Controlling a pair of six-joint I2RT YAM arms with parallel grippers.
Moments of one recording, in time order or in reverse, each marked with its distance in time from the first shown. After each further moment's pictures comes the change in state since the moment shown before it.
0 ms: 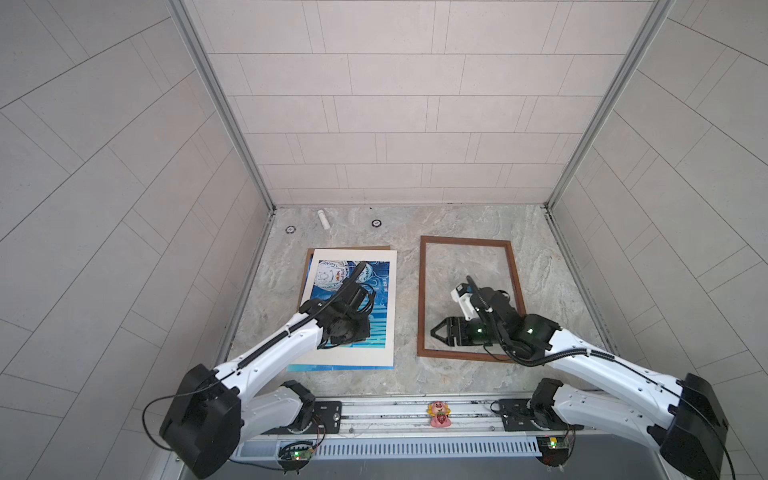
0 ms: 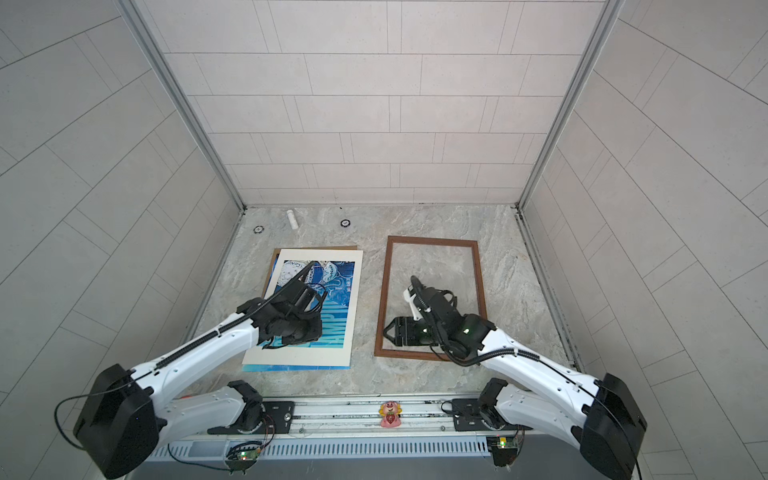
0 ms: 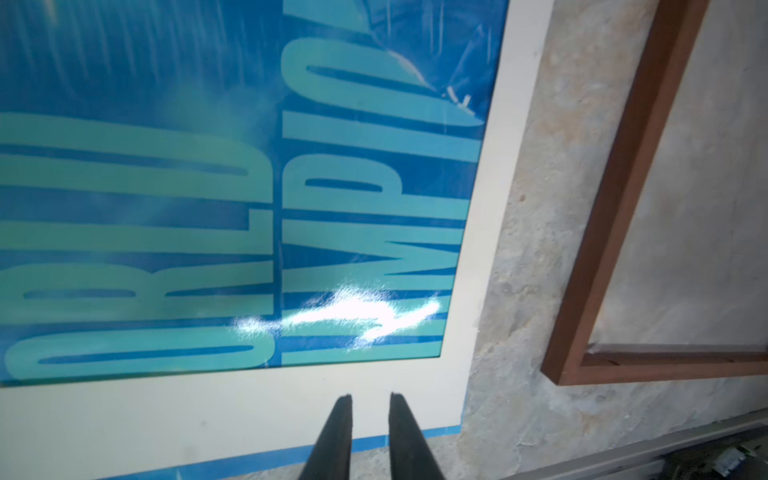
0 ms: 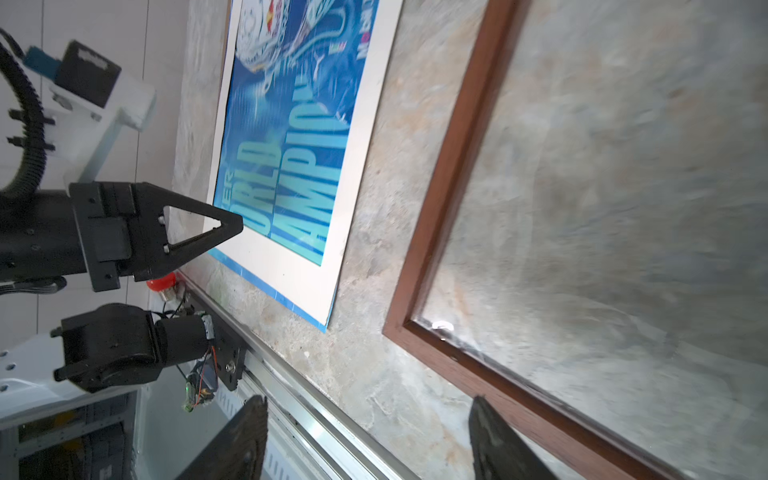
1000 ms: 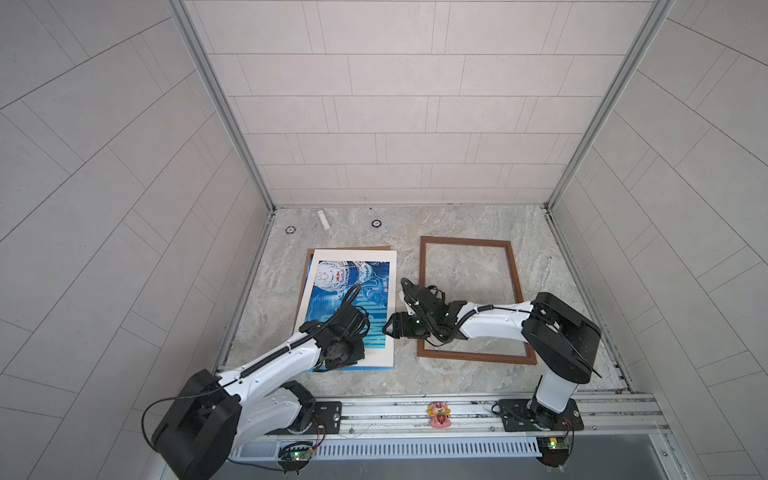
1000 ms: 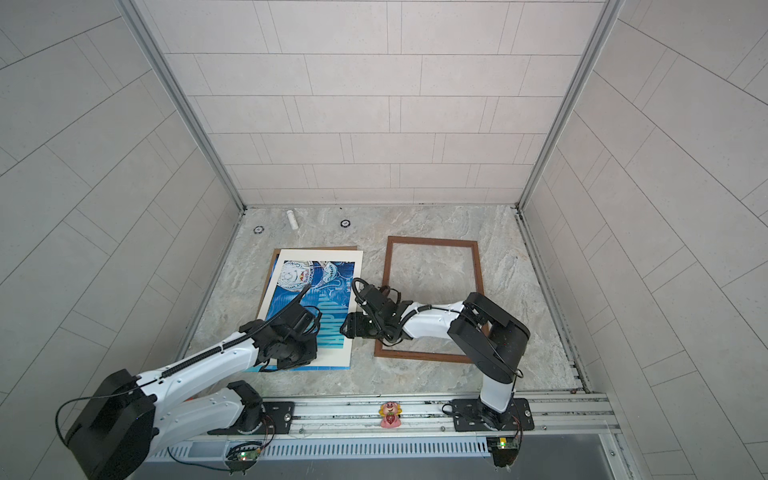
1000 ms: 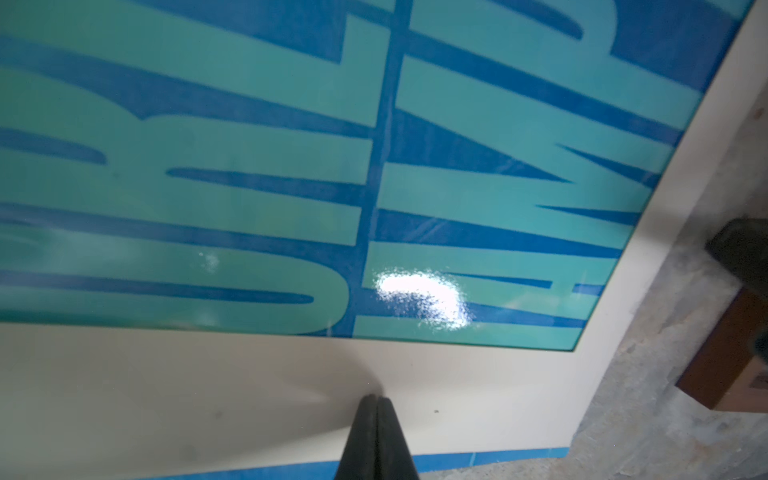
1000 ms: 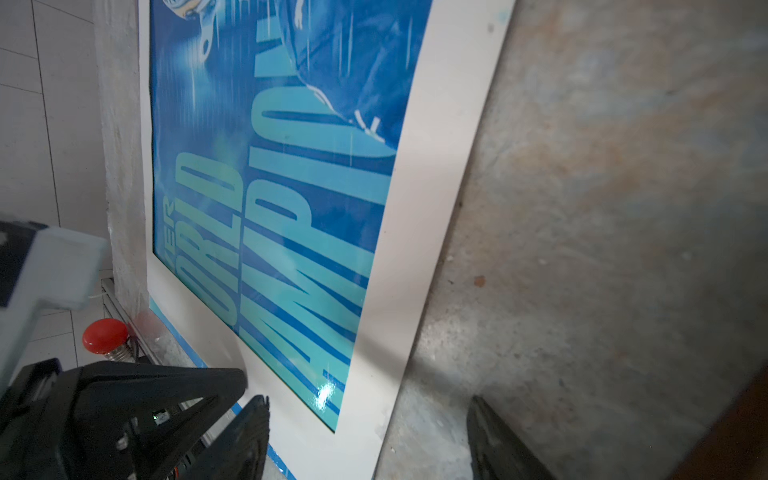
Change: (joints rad) left arm -0.031 -0.023 -0.210 0.108 0.010 -0.108; right arm 0.056 0.708 0.266 0.389 -0.013 0.081
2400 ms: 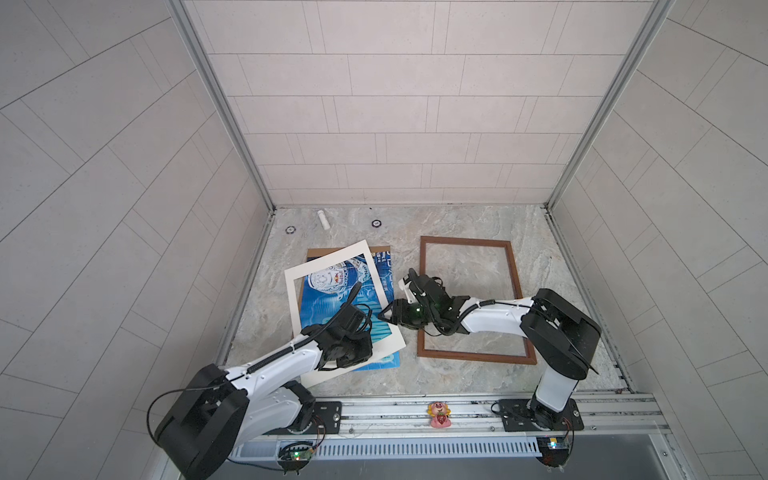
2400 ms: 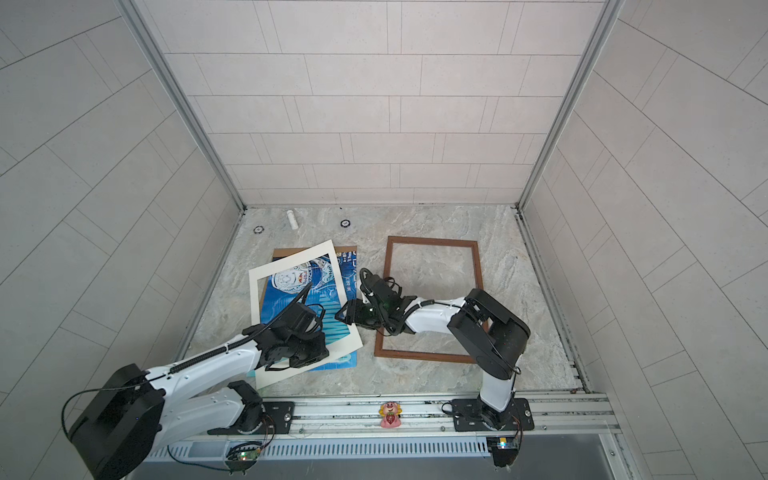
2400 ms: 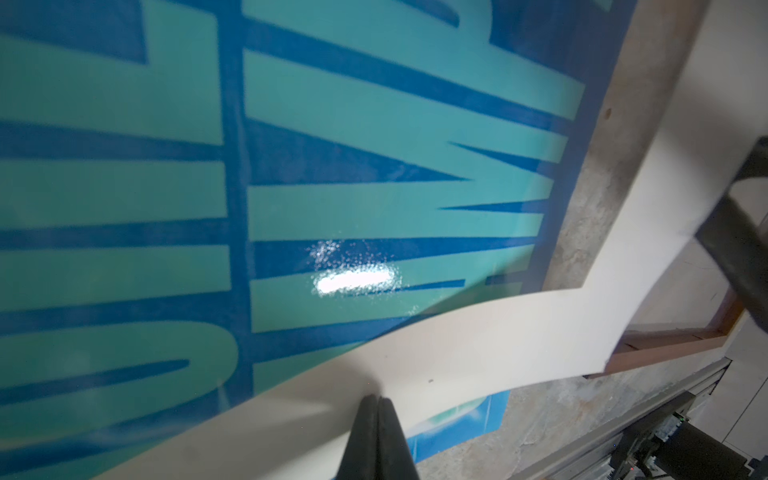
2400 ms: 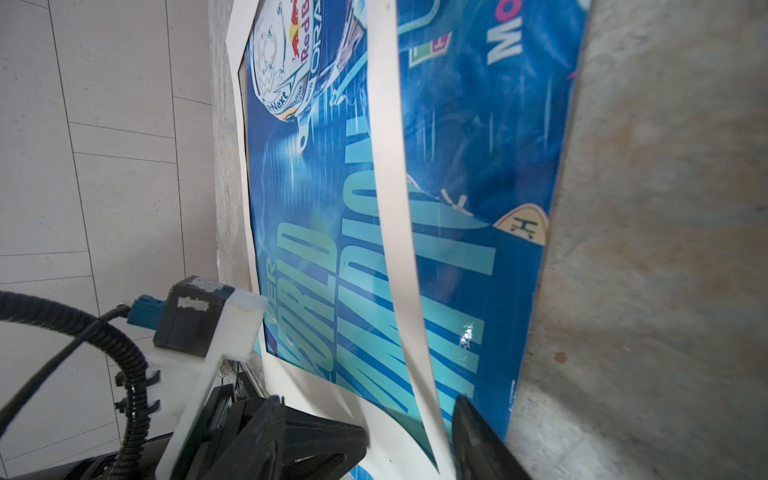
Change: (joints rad) left arm 0.000 0.031 -0.063 0.240 0.153 -0.045; right arm -0.049 0.002 -0.020 0.191 -0.114 0.129
